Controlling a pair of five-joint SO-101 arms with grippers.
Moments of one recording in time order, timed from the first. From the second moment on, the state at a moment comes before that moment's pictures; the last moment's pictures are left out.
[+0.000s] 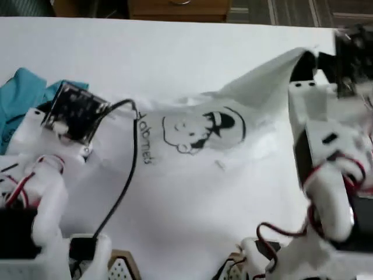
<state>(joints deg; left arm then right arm) -8.7 -58.8 12.8 79.4 -29.0 1.2 -30.3 -39.2 90.2 17.8</state>
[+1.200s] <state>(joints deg) -8.7 -71.9 7.3 83.6 -25.6 4.4 -42.8 -62.6 92.7 17.8</state>
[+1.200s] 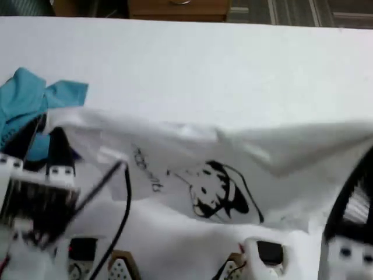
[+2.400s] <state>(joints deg) -8.7 -61.9 44.5 48.7 -25.6 4.4 -34.0 12.3 58.5 16.7</state>
